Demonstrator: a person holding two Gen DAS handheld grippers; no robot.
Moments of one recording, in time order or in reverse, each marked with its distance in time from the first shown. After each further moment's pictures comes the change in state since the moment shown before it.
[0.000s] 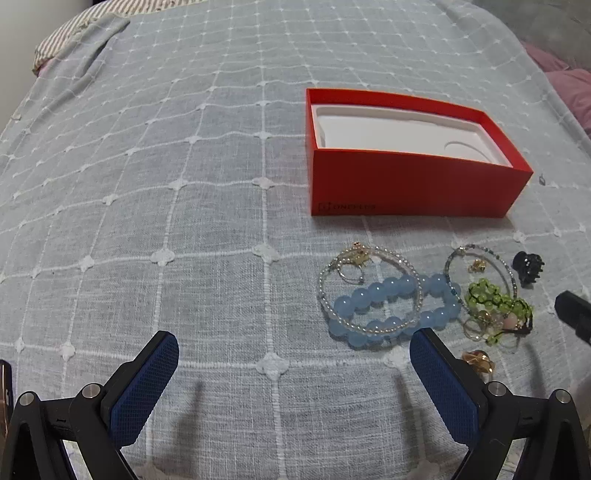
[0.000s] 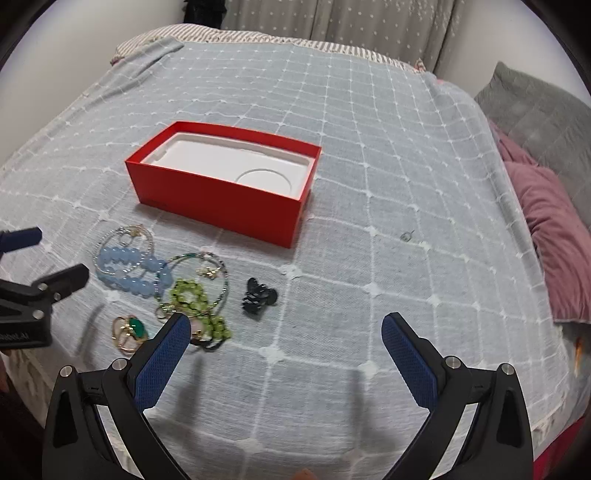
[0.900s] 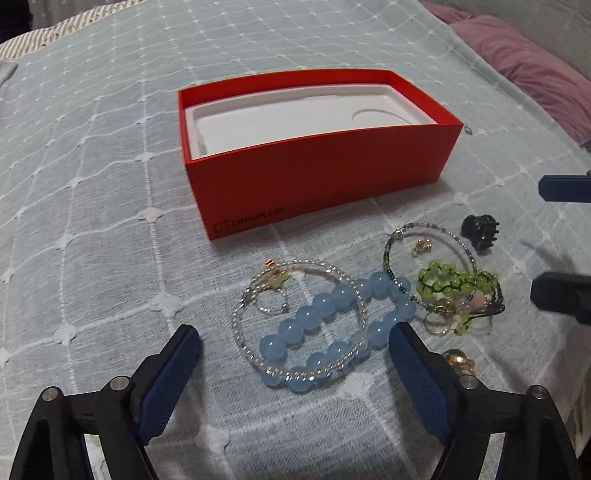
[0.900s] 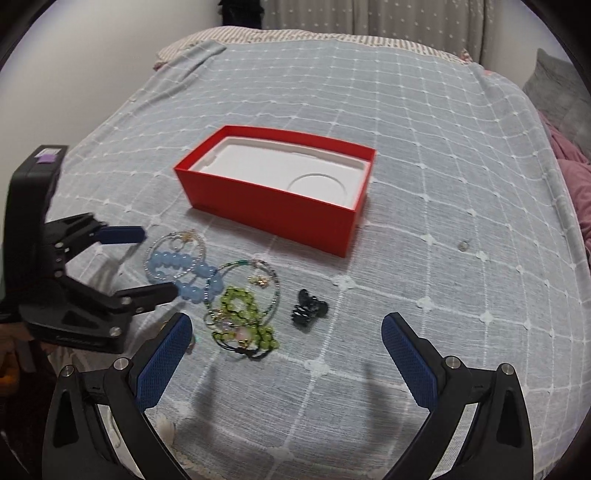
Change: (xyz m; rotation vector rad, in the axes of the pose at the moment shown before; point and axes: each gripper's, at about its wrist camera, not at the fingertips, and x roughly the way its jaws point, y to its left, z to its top) left arm 0.038 -0.027 0.019 0.270 0.028 -0.226; right arm 0.006 0.005 0.010 -0.025 0.006 0.305
